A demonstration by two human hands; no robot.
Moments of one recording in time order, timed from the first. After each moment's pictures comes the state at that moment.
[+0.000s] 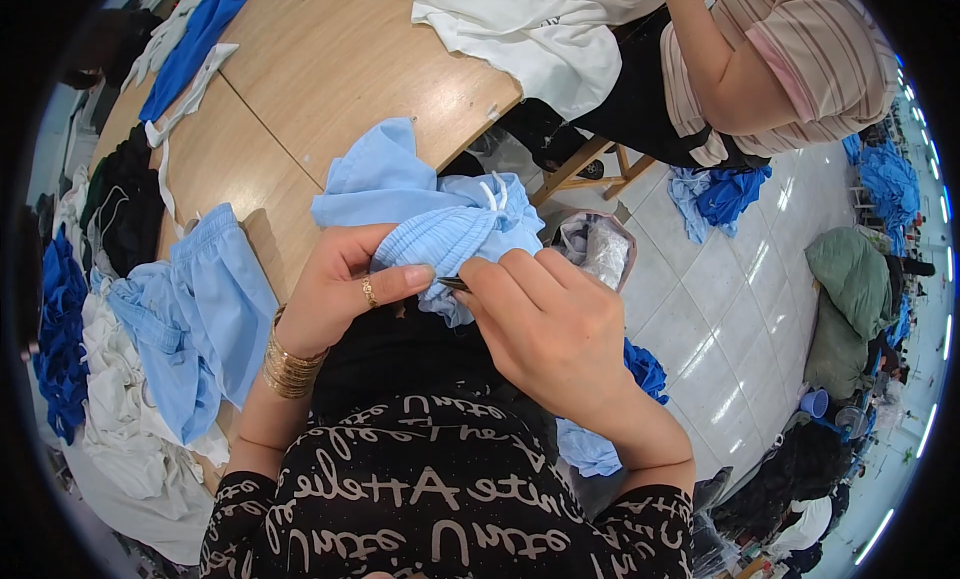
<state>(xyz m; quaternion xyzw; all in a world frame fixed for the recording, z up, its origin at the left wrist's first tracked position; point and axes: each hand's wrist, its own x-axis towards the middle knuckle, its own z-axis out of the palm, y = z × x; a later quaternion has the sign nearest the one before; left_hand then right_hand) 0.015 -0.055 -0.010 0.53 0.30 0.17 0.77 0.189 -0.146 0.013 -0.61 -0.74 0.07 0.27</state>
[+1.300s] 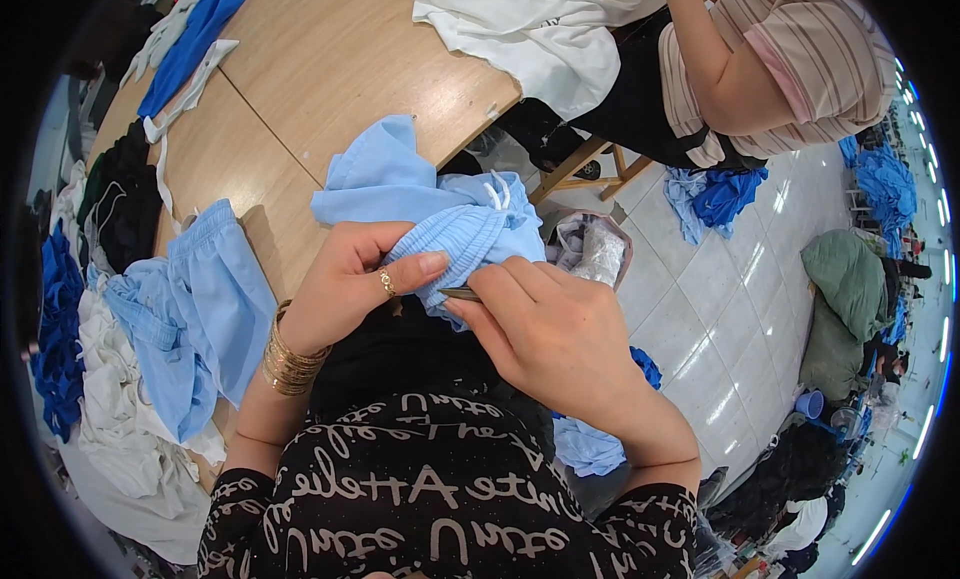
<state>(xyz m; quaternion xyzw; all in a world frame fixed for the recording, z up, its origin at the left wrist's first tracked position) 0.022 -0.057 -0.013 0.60 0.32 0.15 0.71 0.191 -0.149 0.020 -0.60 -0.75 0.14 0.24</state>
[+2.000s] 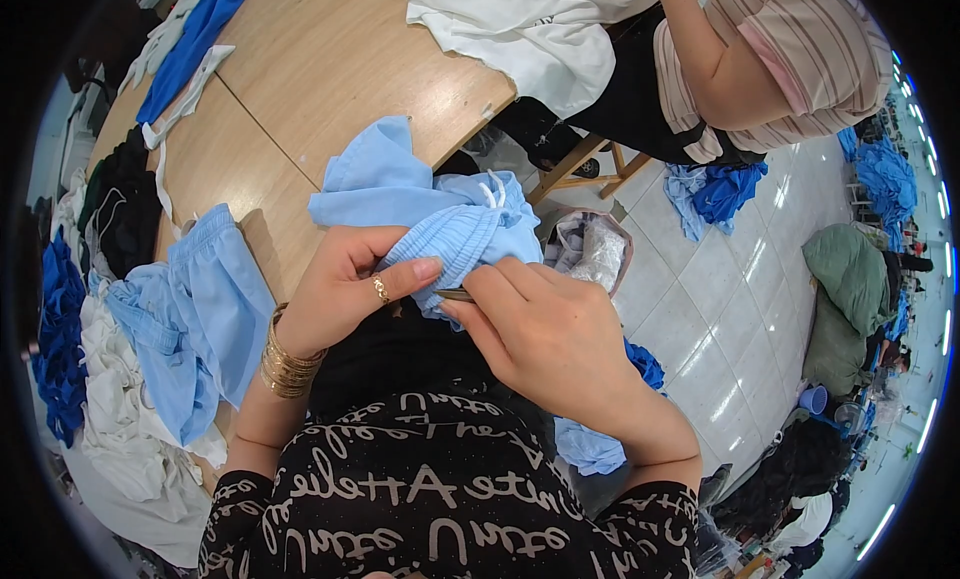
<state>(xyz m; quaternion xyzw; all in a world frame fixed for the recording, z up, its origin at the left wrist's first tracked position) 0.021 -0.056 -0.008 0.61 0.31 0.14 0.72 0.192 -0.149 0.021 -0.61 -0.74 0.15 0.23</state>
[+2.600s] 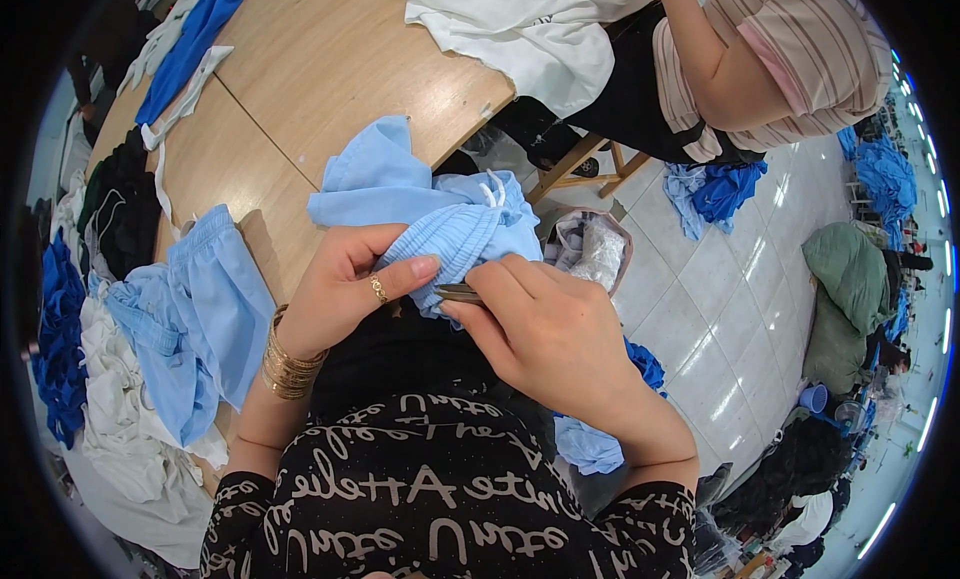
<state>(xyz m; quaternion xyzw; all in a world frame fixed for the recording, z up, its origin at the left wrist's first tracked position) 0.023 -0.057 -0.008 0.58 0.31 0.16 0.73 0.193 -0.151 0.017 -0.62 -0.72 0.18 0.26</state>
